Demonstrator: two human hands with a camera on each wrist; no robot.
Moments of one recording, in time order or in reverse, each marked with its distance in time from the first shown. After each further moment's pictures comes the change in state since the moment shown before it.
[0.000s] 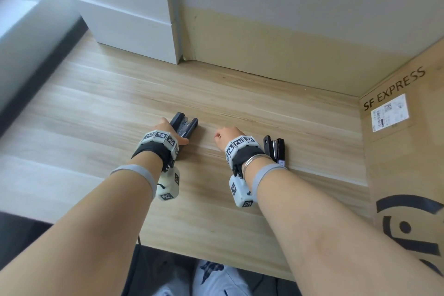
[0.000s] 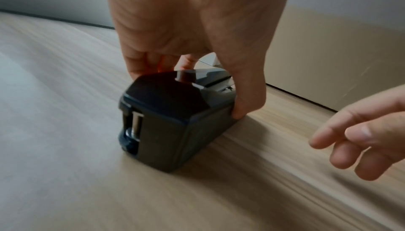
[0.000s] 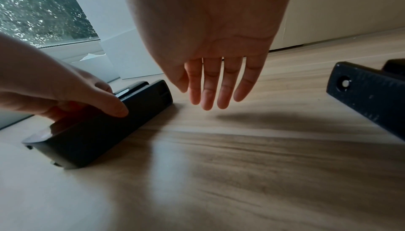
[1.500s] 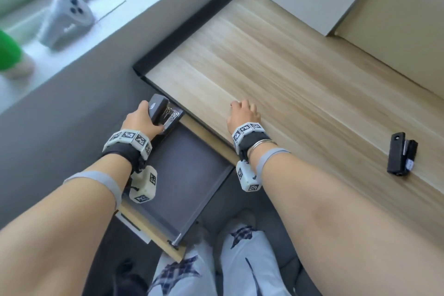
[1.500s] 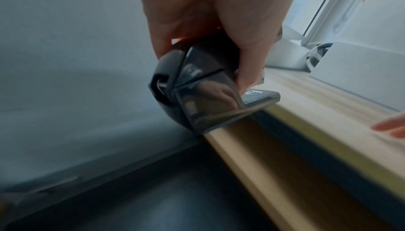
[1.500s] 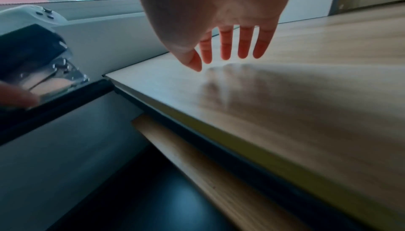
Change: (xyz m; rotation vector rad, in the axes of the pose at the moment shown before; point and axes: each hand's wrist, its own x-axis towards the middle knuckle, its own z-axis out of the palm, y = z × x) left_hand -0.094 -0.427 -0.024 -0.316 0.355 -0.173; right_hand -0.085 -0.279 0.172 -0.164 0.248 -0.248
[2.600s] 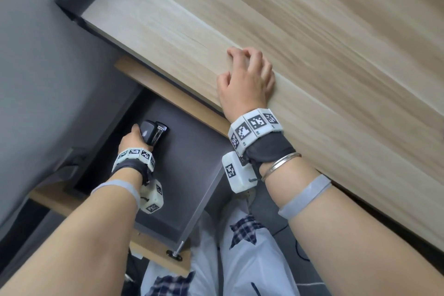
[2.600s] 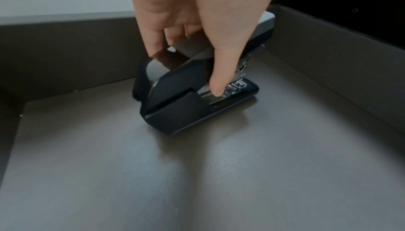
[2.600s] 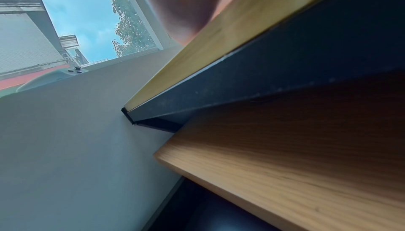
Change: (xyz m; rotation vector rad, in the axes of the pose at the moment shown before) left_hand 0.094 -0.111 0.192 0.123 -0.275 -0.185; right_hand 0.013 -0.028 0.057 0.175 0.361 0.169
